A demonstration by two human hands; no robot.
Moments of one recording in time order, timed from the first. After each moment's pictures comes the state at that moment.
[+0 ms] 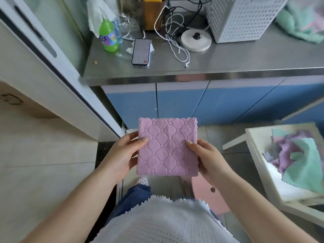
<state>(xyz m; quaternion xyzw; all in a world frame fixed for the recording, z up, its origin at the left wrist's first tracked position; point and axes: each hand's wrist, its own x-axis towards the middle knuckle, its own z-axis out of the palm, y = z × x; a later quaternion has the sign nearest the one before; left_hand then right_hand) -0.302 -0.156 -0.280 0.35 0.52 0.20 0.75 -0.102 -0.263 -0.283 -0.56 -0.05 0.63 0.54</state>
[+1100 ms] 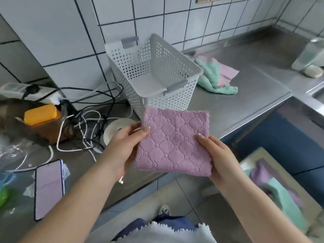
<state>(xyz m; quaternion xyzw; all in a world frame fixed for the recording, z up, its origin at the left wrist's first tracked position) 0.095 0.110 -0.177 0.48 0.35 0.14 0.79 0.210 -0.068 -0.179 -0.52 0.02 0.44 0.73</state>
